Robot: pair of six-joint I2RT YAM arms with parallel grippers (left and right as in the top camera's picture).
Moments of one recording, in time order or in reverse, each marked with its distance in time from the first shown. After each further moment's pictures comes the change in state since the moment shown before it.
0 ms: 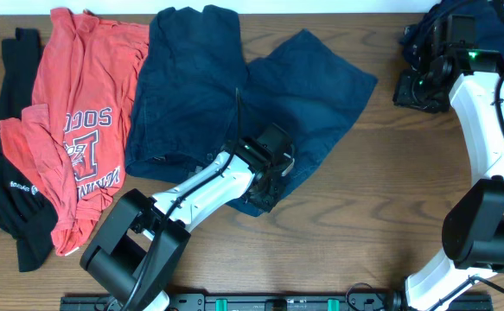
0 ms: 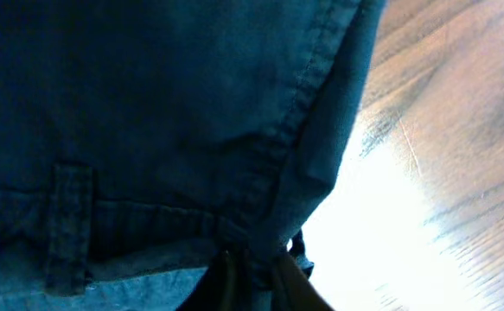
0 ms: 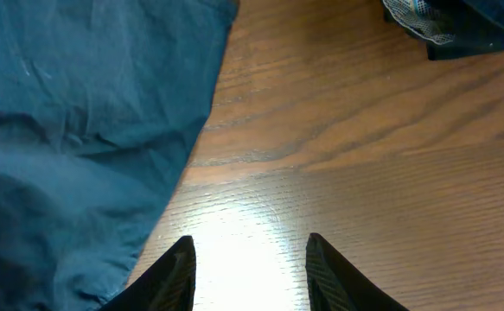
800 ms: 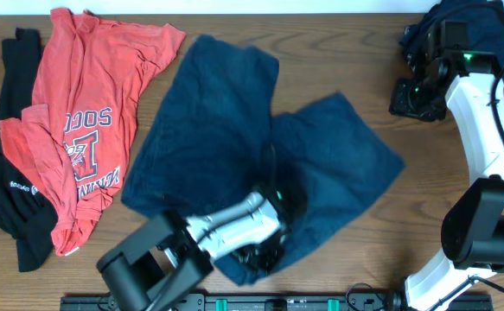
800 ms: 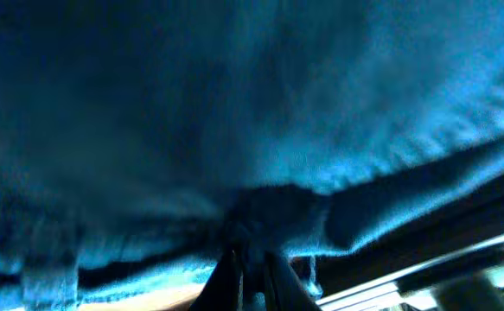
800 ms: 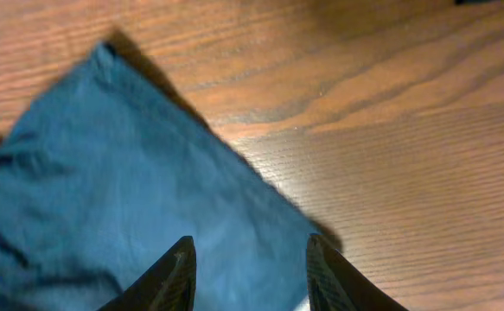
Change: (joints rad) left arm -0.311 0.005 -0.154 -0.263 0.106 -0.223; right arm 0.011 0.000 -0.040 -0.050 -0.001 -0.002
